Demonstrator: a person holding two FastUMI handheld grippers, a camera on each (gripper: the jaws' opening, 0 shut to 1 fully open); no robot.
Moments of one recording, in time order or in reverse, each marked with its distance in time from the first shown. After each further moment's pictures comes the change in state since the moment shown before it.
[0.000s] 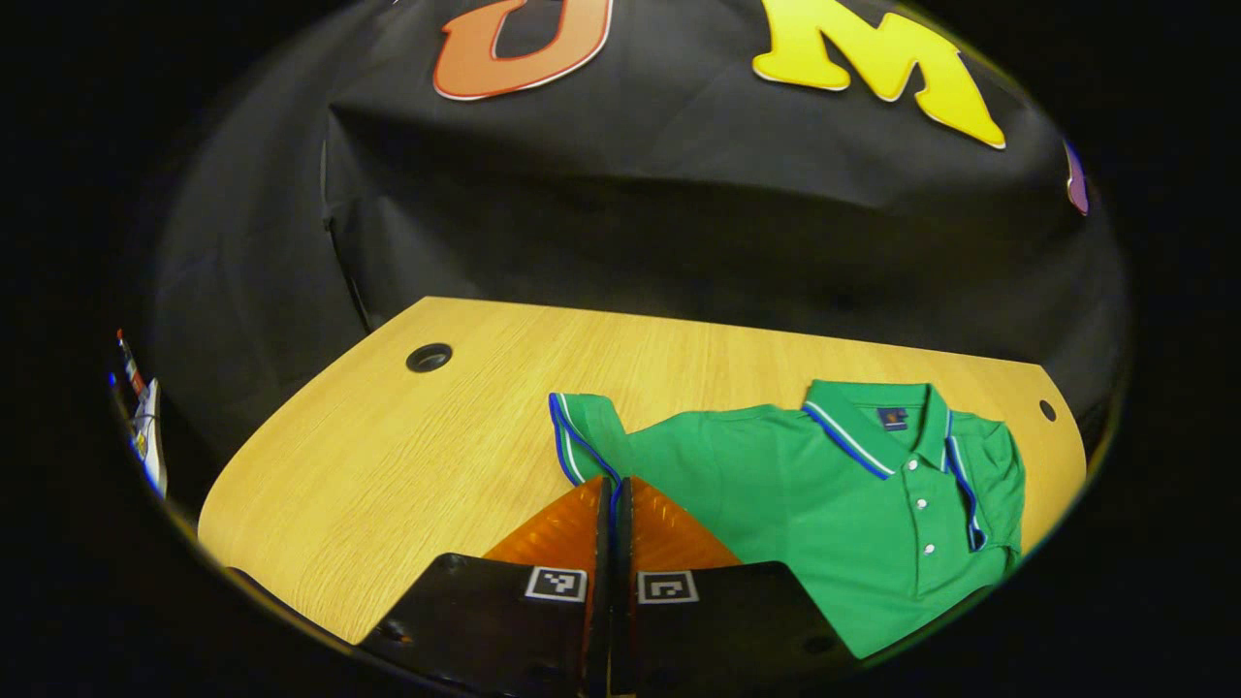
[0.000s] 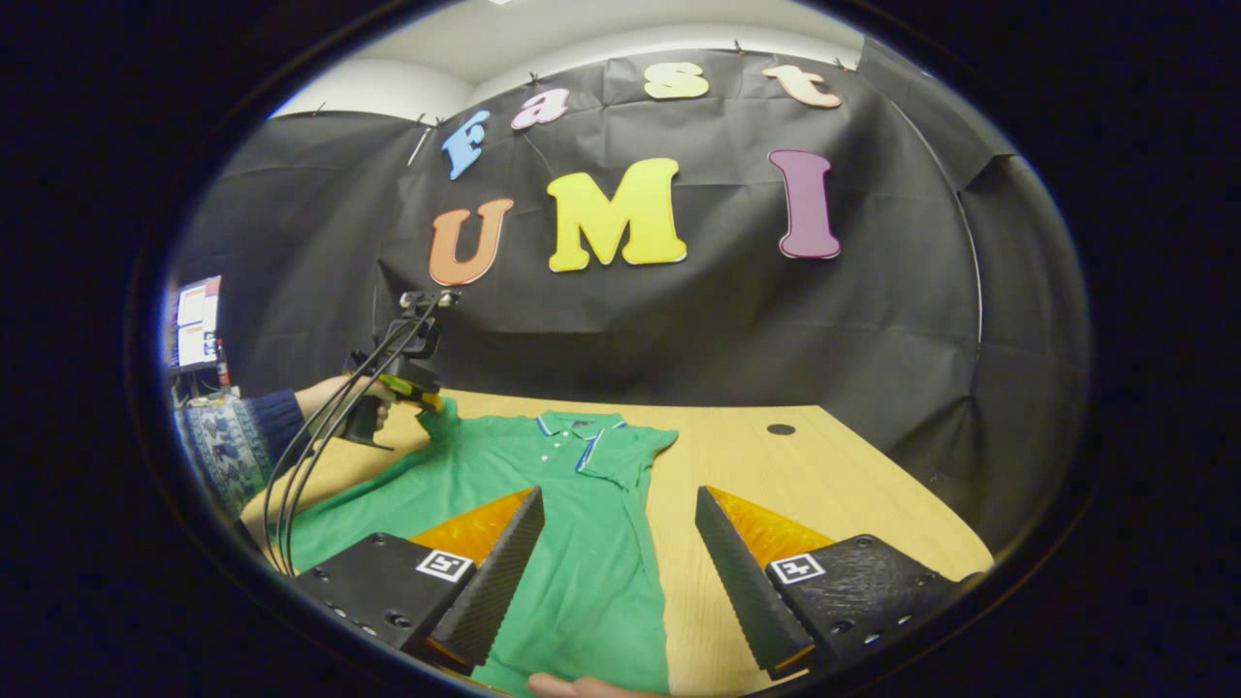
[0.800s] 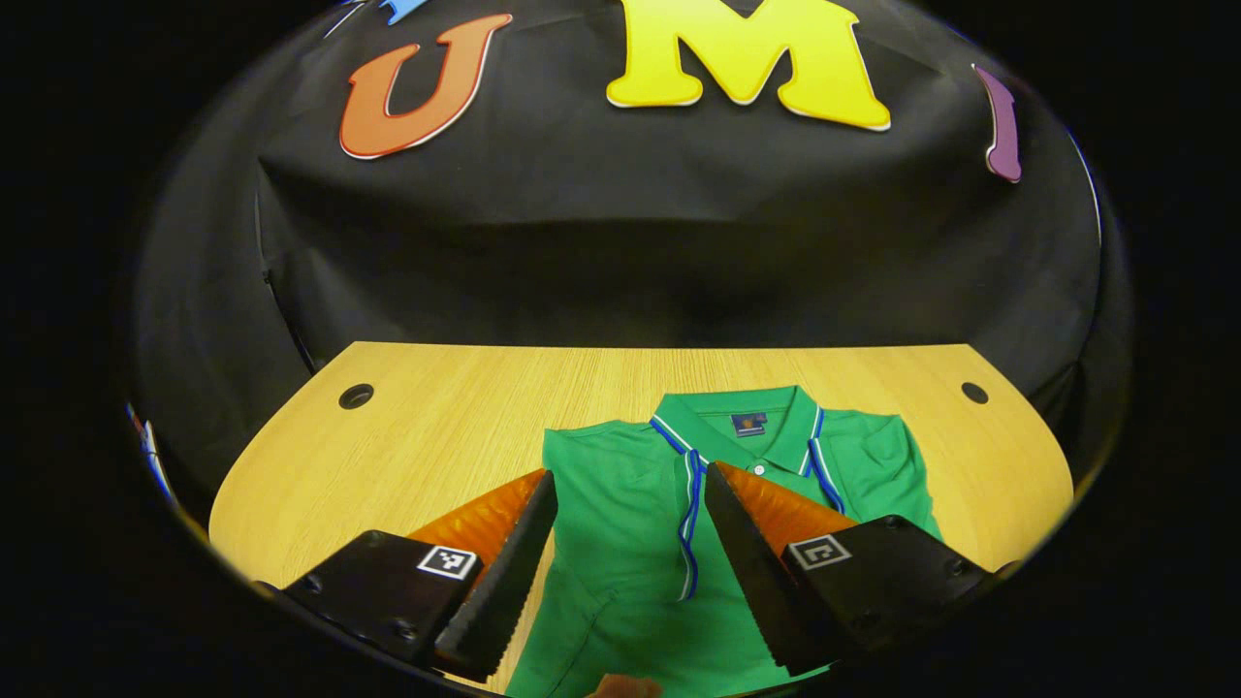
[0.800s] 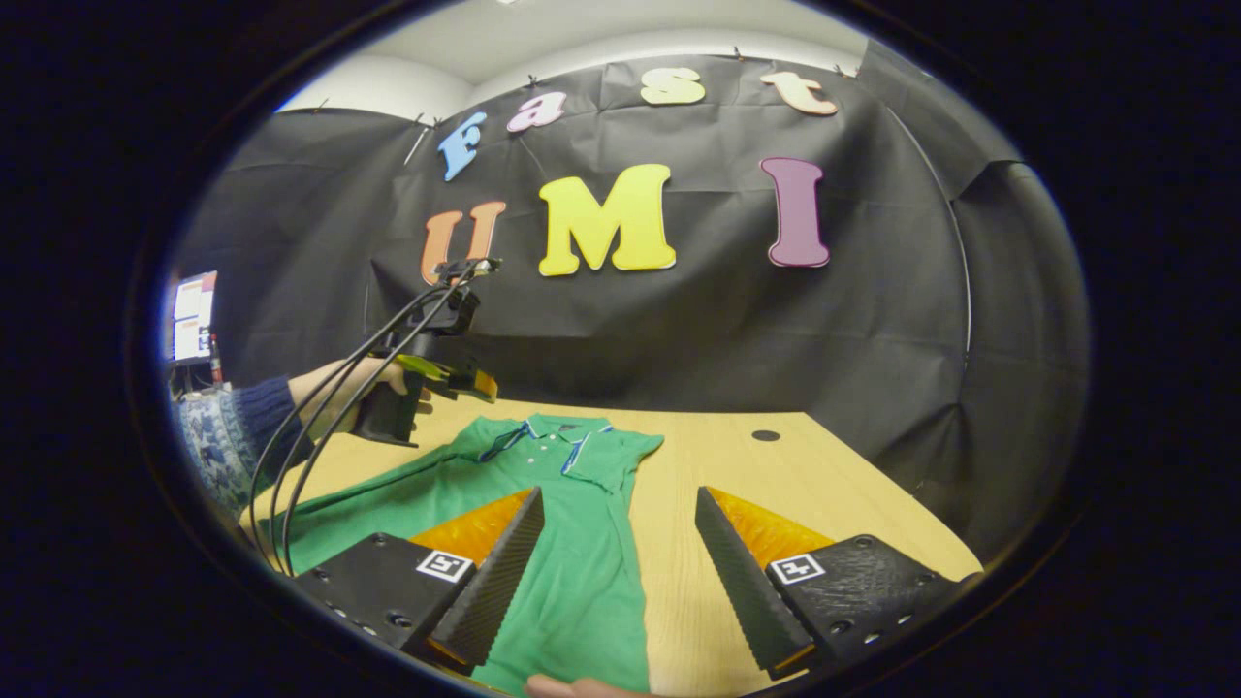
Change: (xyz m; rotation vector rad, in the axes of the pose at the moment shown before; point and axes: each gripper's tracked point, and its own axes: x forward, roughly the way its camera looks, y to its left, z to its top) left arm -0.059 -0.098 0.027 0.008 -0.072 -0.135; right arm -0.008 -0.006 0.008 -0.013 -0.031 -0.028
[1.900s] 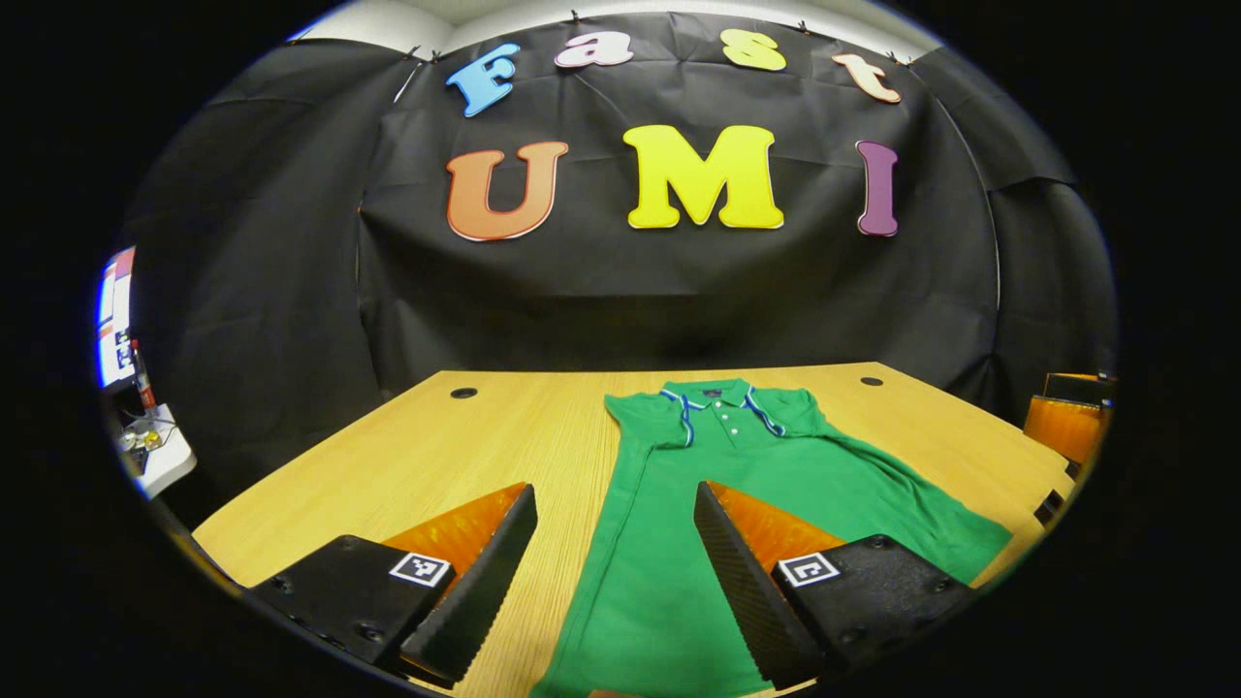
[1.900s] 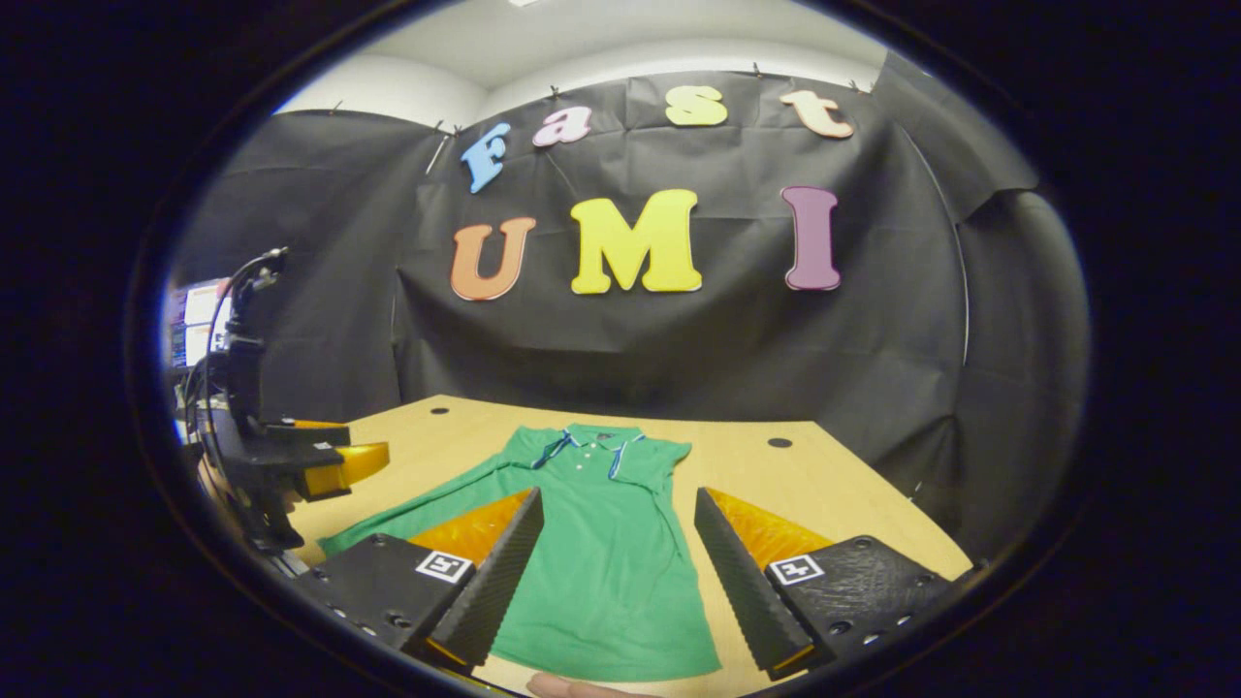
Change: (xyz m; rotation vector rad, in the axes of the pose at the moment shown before) left arm -0.267 0.071 -0.144 0.046 -0.238 0.014; right arm -0.064 0.053 0.007 -0.015 0.006 0.028
